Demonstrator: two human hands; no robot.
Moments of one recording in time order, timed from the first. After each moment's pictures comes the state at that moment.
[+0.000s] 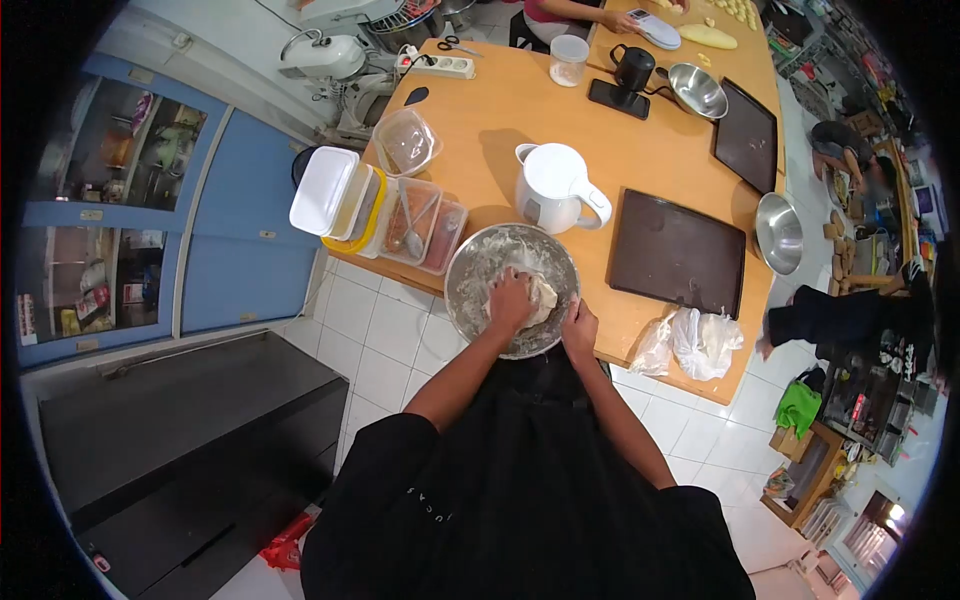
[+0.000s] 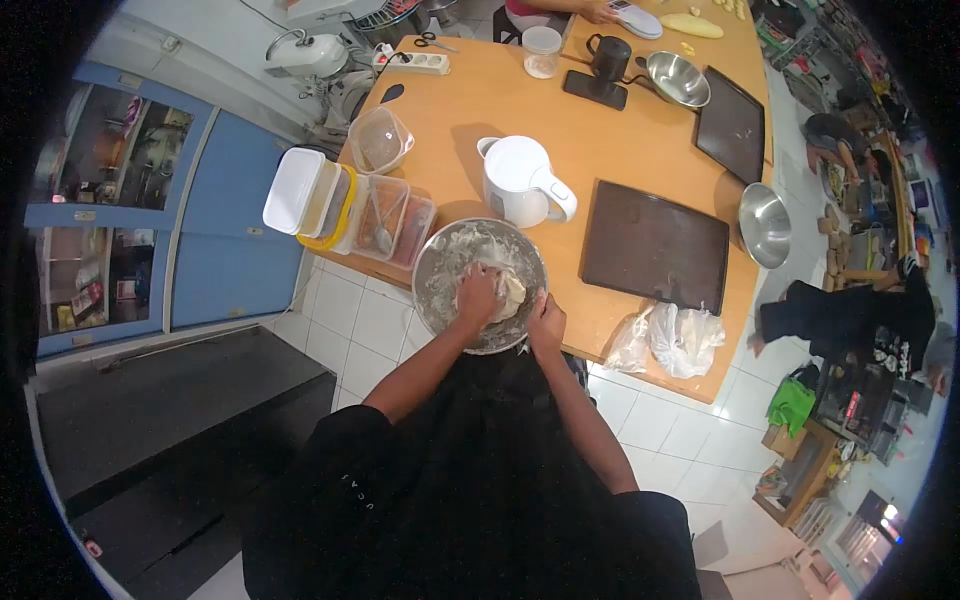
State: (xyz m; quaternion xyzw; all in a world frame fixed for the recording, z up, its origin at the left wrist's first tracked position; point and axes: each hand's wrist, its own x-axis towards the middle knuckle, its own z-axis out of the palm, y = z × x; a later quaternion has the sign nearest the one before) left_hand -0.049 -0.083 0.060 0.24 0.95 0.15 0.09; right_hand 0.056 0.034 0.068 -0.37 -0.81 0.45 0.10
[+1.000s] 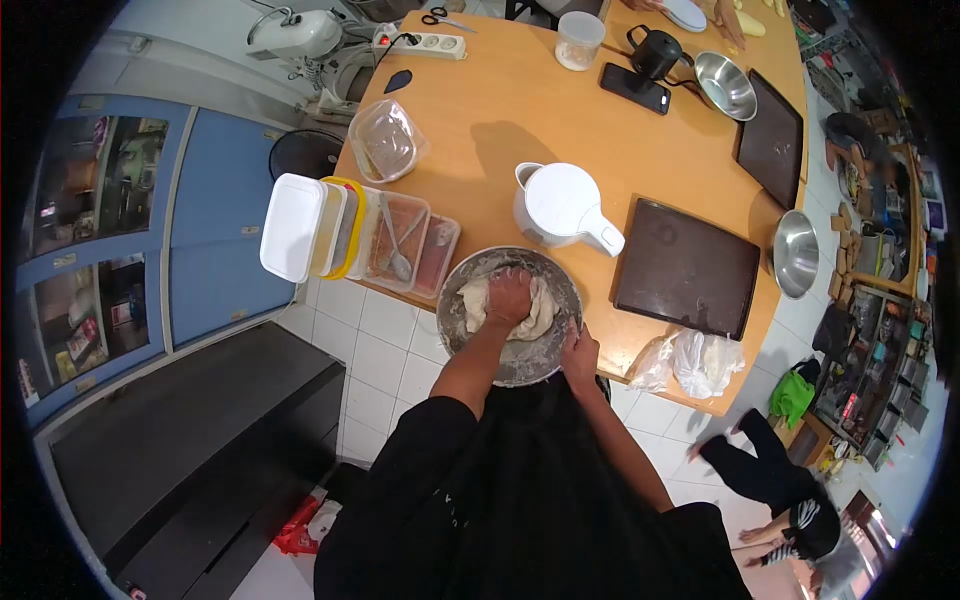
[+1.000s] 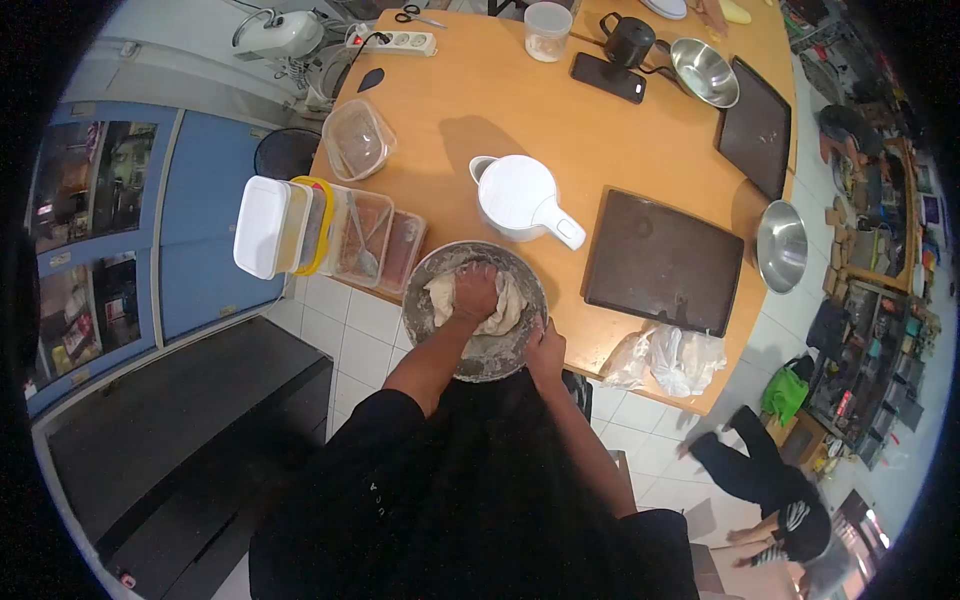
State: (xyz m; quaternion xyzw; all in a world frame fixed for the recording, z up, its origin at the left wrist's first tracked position) left_hand -0.102 -0.065 -0.003 0.31 0.93 0.06 0.19; right_hand 0.045 0.044 0.076 -0.40 -0.80 0.45 -0.03
